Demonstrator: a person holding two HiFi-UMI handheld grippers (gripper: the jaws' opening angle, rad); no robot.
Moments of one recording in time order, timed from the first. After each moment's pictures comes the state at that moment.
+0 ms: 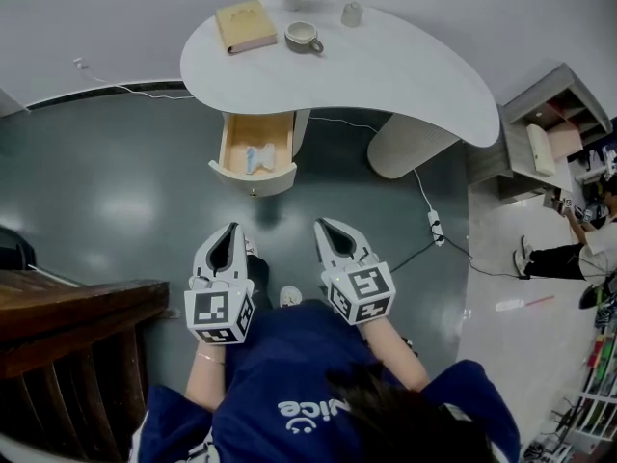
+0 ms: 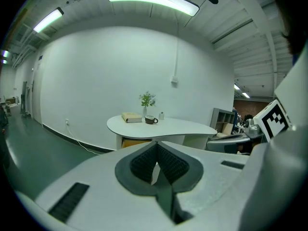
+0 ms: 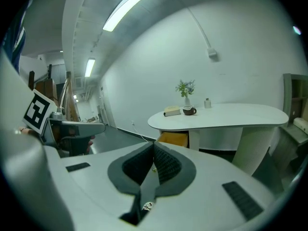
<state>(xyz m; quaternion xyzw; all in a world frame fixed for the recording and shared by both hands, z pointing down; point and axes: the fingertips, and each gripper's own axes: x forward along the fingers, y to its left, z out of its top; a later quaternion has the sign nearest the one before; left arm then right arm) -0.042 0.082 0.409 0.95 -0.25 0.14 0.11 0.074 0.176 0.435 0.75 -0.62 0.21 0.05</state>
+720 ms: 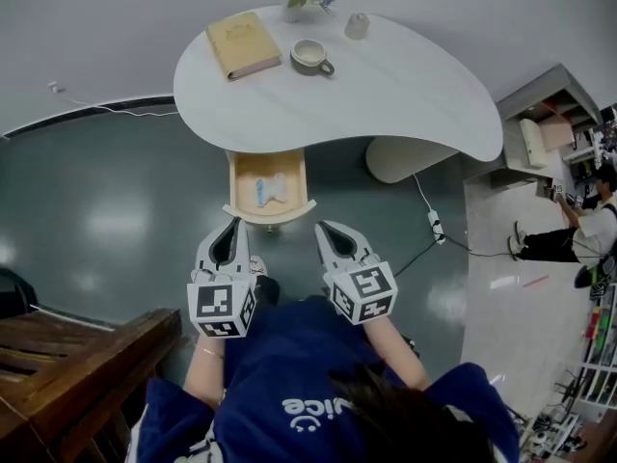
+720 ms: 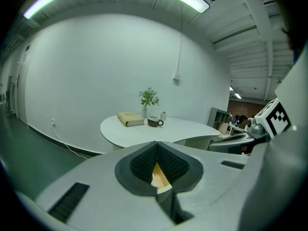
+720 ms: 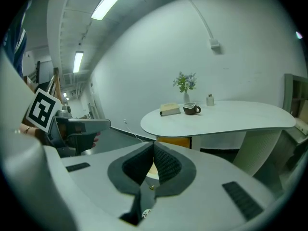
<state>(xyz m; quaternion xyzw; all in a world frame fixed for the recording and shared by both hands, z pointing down) 0.010 -0.063 0.419 0.96 -0.19 0.15 0.12 0.104 0.050 0.443 0.77 -0.59 0.24 0.07</state>
